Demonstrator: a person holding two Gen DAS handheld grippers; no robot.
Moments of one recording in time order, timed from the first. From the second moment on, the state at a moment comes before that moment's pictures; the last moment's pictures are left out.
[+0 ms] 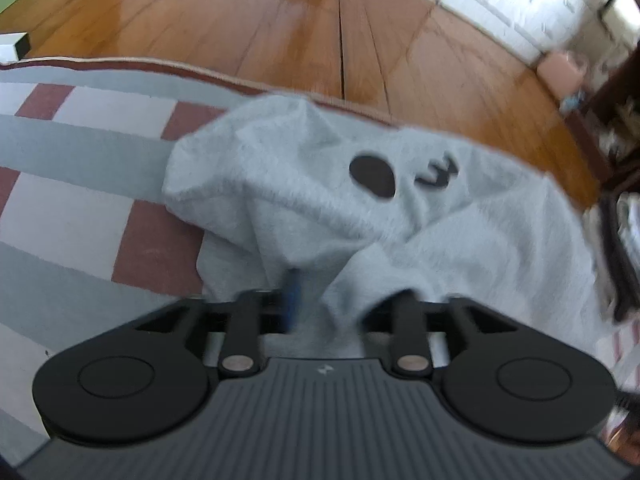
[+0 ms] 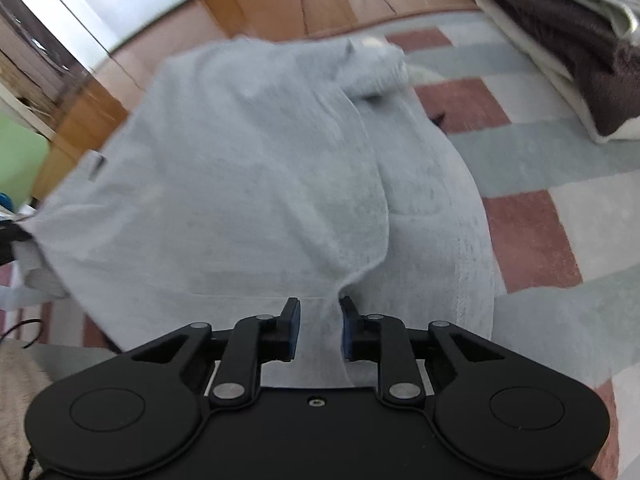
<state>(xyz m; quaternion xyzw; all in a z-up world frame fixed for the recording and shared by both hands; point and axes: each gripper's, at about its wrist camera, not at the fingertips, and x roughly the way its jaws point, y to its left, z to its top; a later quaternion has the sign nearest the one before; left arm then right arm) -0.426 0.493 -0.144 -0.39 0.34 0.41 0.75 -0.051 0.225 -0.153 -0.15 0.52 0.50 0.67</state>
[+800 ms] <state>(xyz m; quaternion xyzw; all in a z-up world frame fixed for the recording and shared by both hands) -0.370 0.581 -0.018 -0.13 0.32 0.50 0.80 -0.010 0.332 -0.017 -0.27 0.39 0.52 0.71</state>
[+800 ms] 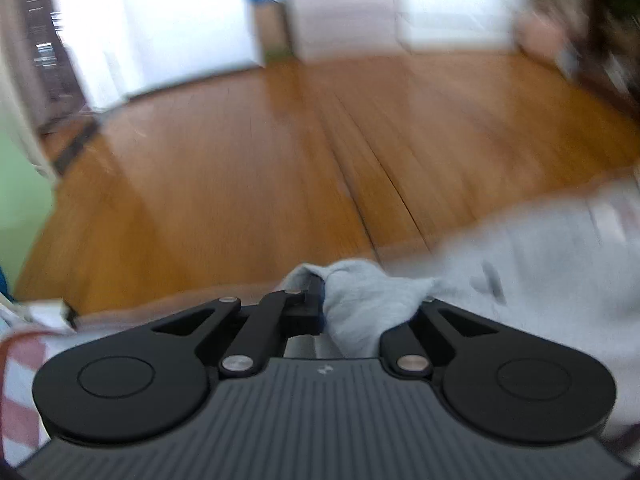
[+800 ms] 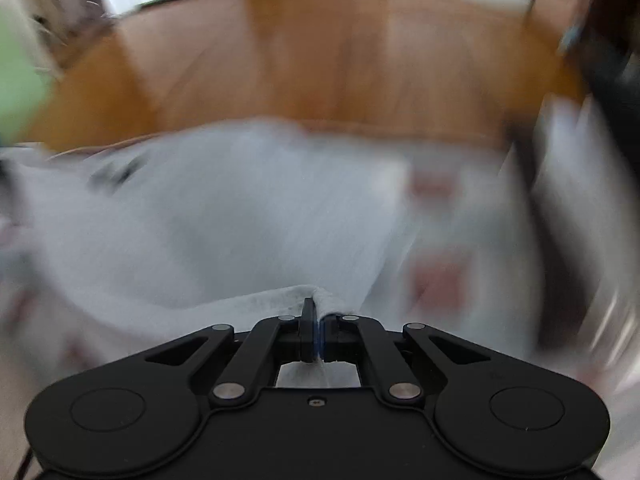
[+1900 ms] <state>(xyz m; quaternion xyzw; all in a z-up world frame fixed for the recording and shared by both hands) -0.441 0.481 -0.115 -0.05 0.49 0.38 0.78 -0.014 0.233 -0.153 -0.14 0.31 0.53 0.78</state>
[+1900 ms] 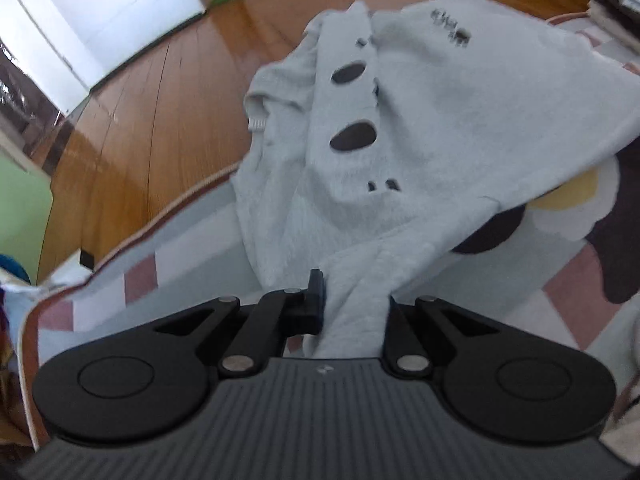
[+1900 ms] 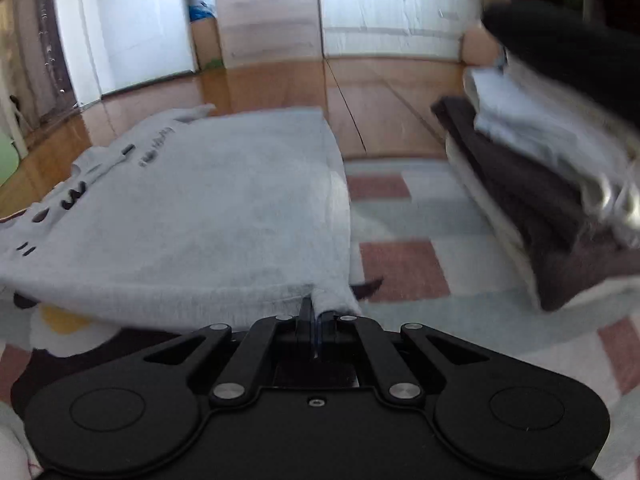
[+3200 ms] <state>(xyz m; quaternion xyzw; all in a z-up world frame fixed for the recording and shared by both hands) -0.632 0.424 -0.064 -0.16 0.33 0.62 0.70 -0.008 0.157 -0.169 -0.07 0.48 0.49 0.73</state>
